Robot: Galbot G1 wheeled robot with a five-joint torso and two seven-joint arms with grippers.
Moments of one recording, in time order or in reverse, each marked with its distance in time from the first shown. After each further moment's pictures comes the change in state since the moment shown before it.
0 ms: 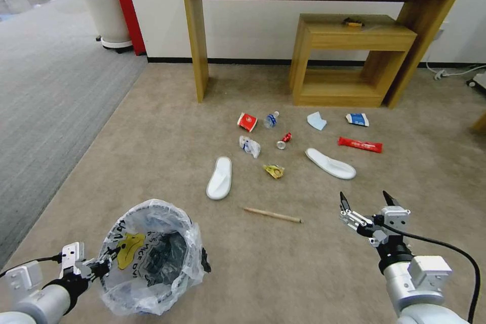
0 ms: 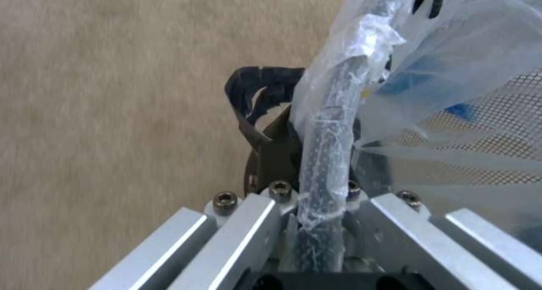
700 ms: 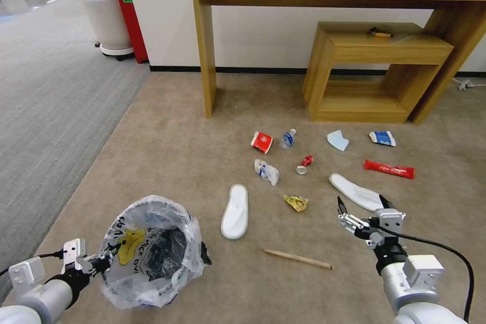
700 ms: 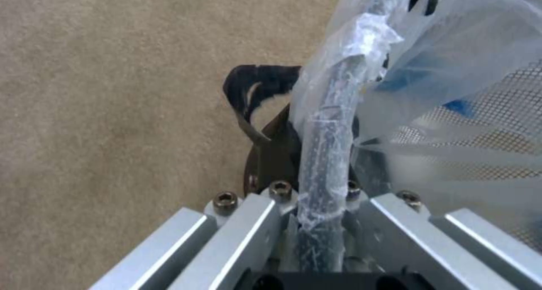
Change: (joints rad) left arm -0.058 0.017 -0.010 0.066 -0.009 0.005 0.006; right arm 0.025 -0.101 0.002 -0.100 0.034 -0.001 -0.072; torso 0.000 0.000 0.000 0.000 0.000
